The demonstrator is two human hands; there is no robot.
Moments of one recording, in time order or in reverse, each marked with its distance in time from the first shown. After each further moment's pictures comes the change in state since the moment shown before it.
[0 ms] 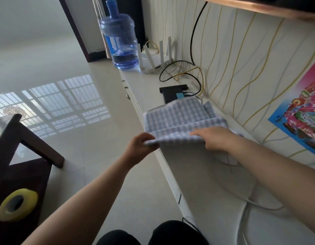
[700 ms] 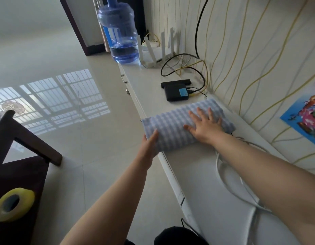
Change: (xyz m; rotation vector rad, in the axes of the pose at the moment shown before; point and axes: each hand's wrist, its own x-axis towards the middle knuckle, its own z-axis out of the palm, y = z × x) left_hand 0.028 -0.030 0.054 -0.800 0.094 -0.535; right_hand 0.093 0.007 0.053 0.191 0.157 0.228
